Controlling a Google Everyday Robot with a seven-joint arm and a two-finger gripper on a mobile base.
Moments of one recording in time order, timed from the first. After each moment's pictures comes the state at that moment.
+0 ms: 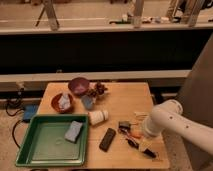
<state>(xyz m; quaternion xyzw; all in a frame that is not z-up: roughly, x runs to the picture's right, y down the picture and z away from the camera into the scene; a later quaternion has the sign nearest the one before) 0.190 0.254 0.740 -0.33 -0.08 0.11 0.93</state>
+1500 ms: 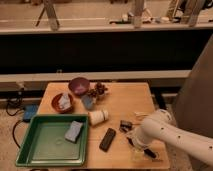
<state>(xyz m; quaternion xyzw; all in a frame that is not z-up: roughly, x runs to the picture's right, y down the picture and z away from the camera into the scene) 0.133 0.301 0.732 -0.35 -0.14 0.02 0.93</state>
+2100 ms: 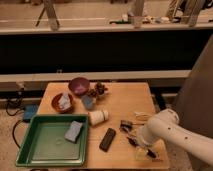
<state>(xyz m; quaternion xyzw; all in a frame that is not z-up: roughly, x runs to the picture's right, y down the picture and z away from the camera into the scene) 0.154 0.288 0.726 -0.33 -0.14 0.05 0.93</state>
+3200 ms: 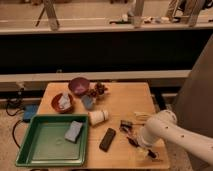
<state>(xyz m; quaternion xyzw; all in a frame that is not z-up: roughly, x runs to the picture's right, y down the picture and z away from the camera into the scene) 0.160 0.309 0.748 -0.36 -0.11 0.07 0.92</state>
